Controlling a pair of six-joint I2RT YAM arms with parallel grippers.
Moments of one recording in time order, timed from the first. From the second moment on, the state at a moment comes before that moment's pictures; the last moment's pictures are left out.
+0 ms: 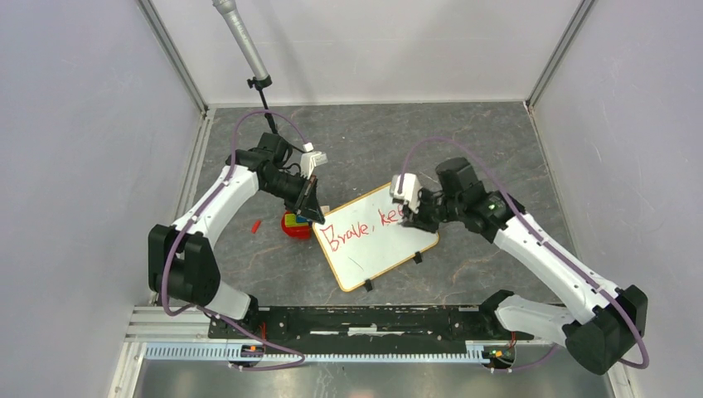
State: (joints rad) left arm -0.28 1.49 1.19 -0.98 0.82 0.26; right arm 0.55 1.11 1.01 -0.68 -0.49 -0.60
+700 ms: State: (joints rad) left arm -0.28 1.53 1.22 -1.01 0.82 0.26; right arm 0.82 1.07 0.80 -0.38 -0.55 -0.50
